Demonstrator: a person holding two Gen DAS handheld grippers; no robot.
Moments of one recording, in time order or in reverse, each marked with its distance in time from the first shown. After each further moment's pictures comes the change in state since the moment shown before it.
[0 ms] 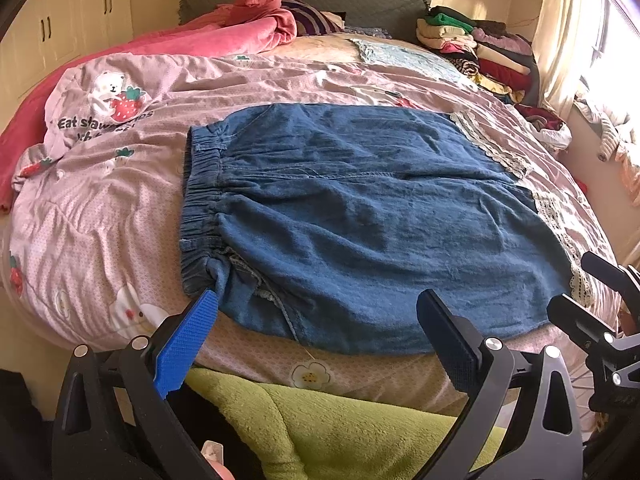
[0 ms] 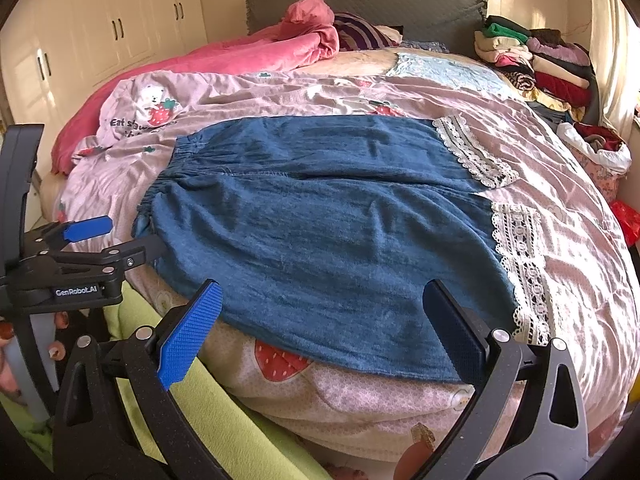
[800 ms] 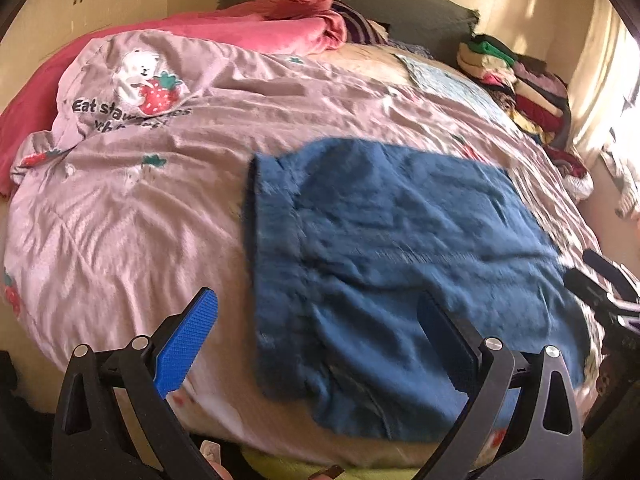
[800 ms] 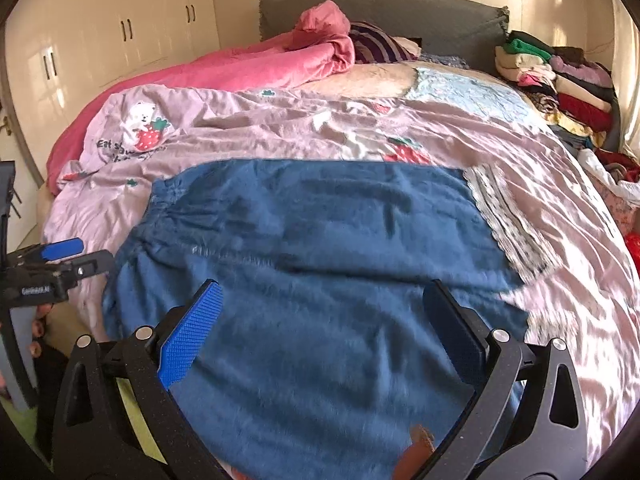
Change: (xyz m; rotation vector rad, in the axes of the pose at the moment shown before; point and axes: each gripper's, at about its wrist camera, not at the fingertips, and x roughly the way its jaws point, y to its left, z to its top) left arm 0.043 0.087 0.068 -0.158 -0.011 0.026; right arm 0.083 -0.008 0.095 -0.050 -0.031 0.041
